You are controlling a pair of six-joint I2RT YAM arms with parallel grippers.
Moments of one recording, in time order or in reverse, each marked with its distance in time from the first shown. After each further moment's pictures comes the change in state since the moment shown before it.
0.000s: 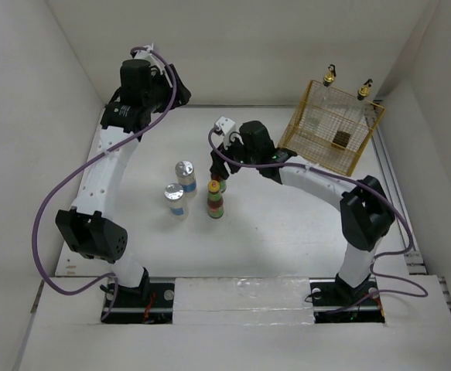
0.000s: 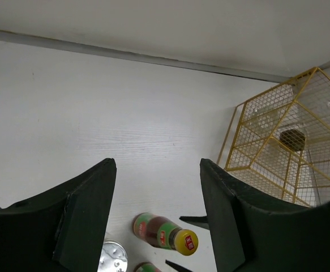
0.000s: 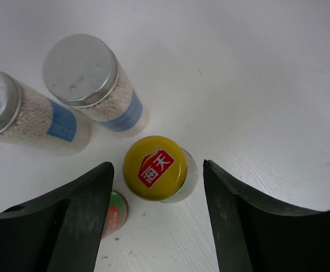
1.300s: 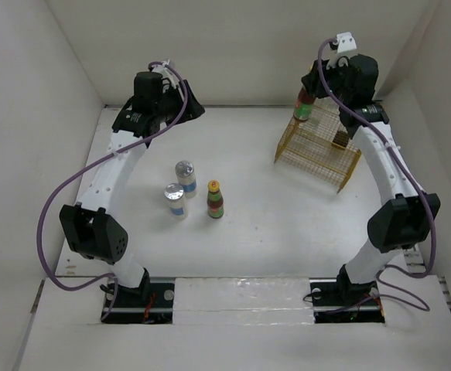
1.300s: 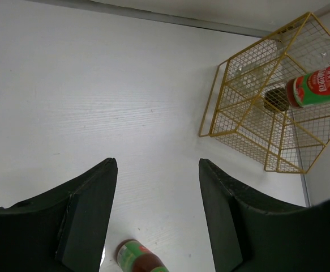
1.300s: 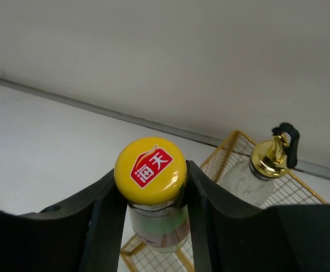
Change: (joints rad) left arm -0.043 -0.006 -0.136 0.047 0.121 -0.032; right arm -0.564 -0.132 0.324 -0.084 0.097 0.092
